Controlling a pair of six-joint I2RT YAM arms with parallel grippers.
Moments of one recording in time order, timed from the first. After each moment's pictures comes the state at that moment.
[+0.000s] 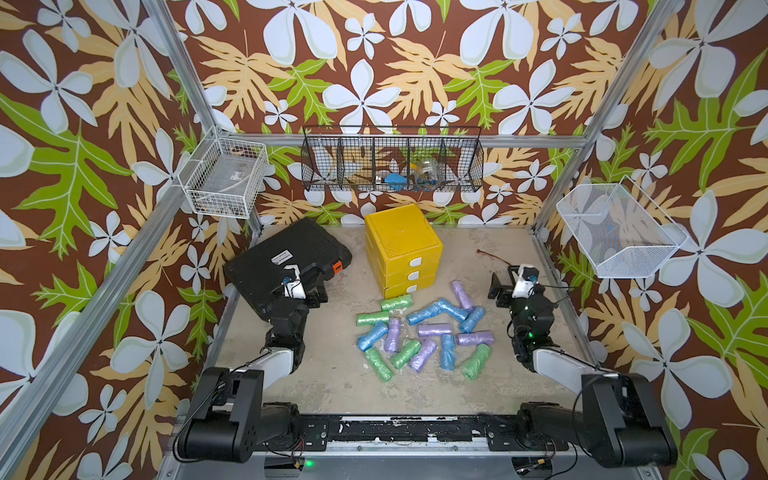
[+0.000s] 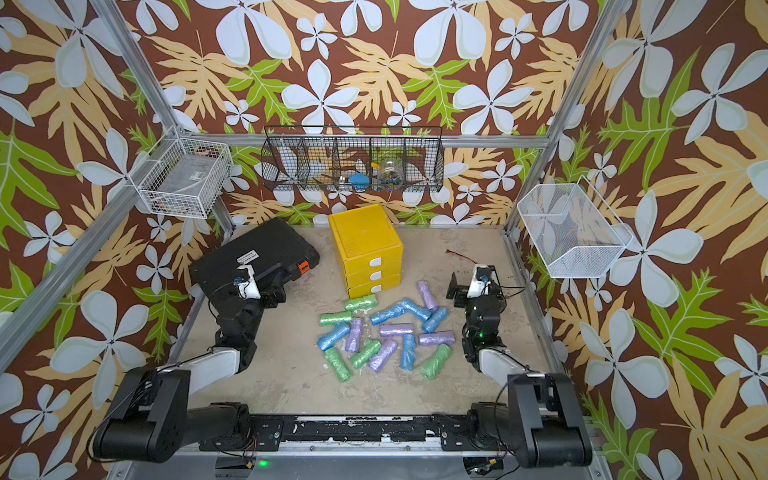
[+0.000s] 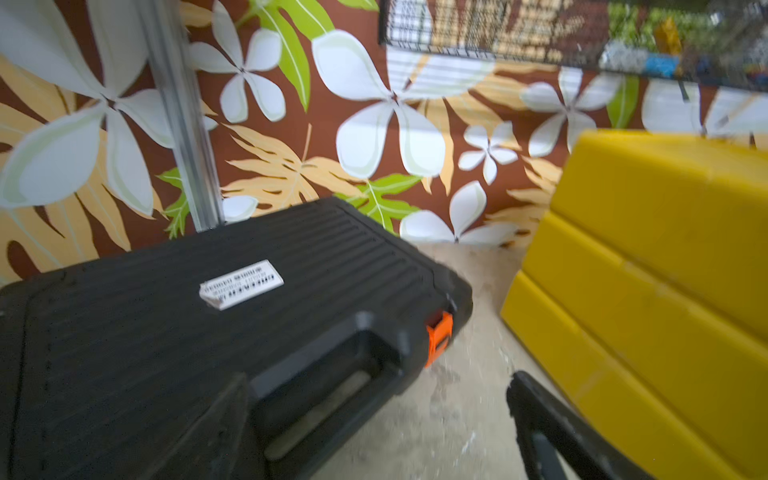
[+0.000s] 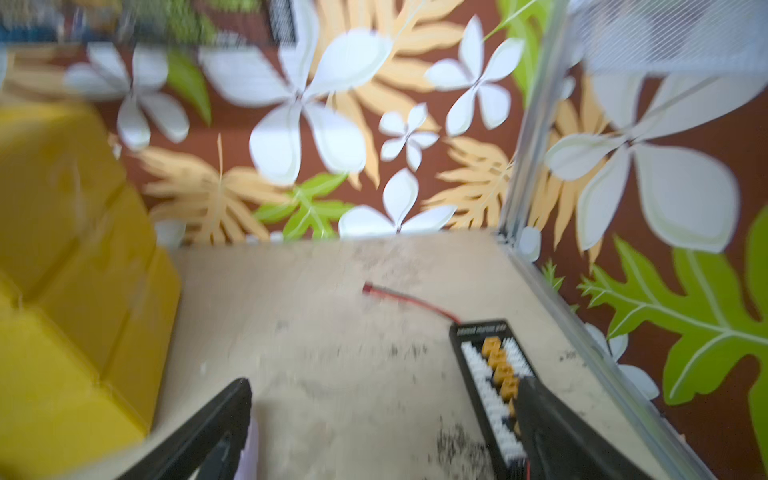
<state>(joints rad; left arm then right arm) -0.06 1.25 0.39 0.79 -0.15 -0.17 0.00 1.21 0.40 0.74 0.16 0.10</state>
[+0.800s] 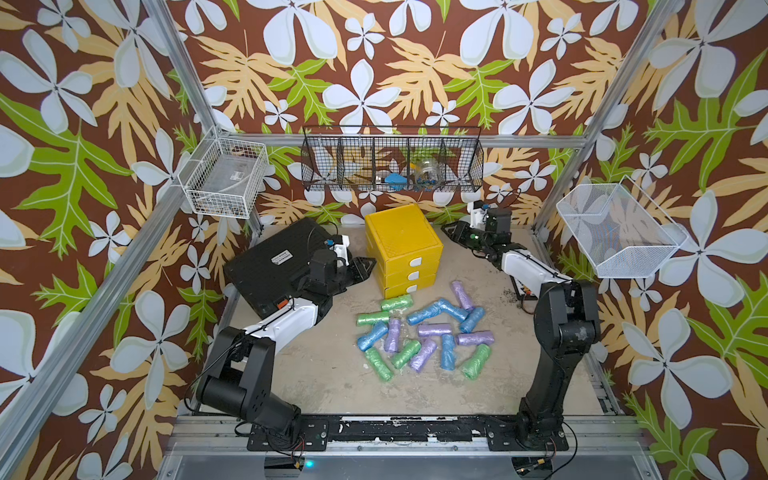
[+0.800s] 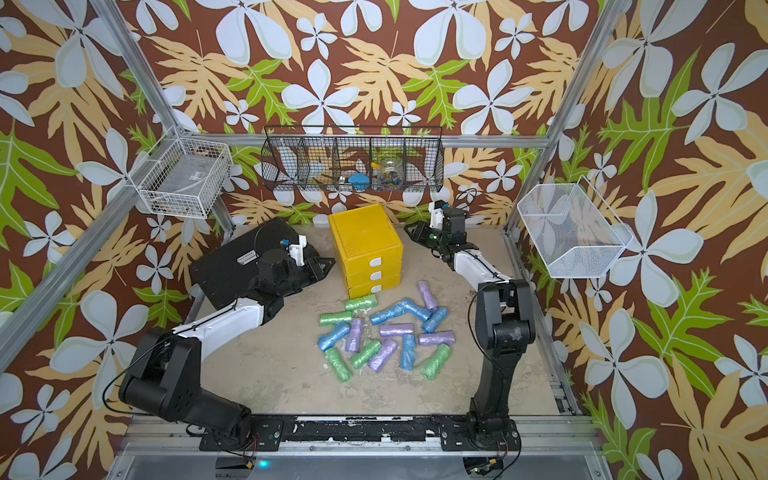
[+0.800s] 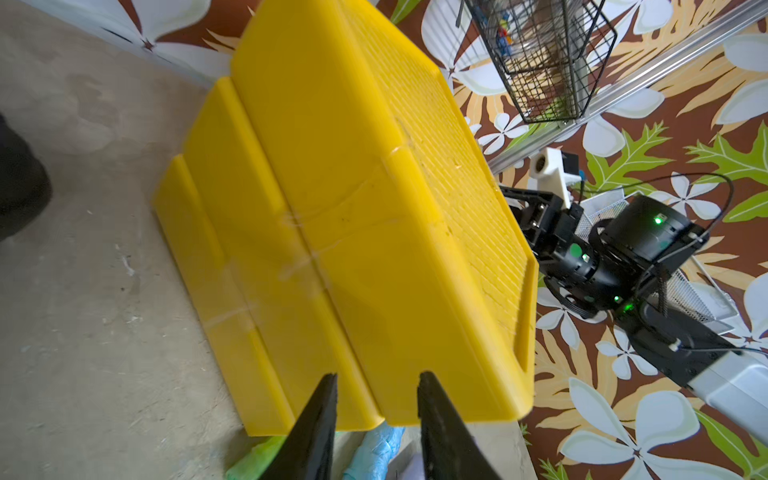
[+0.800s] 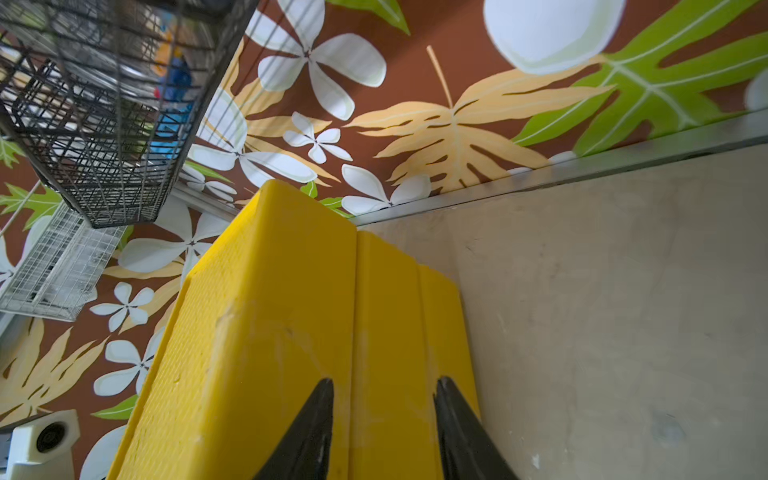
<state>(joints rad) -0.32 1.55 0.90 0.35 0.40 -0.76 0.12 2.00 1.52 0.07 -0.59 0.61</state>
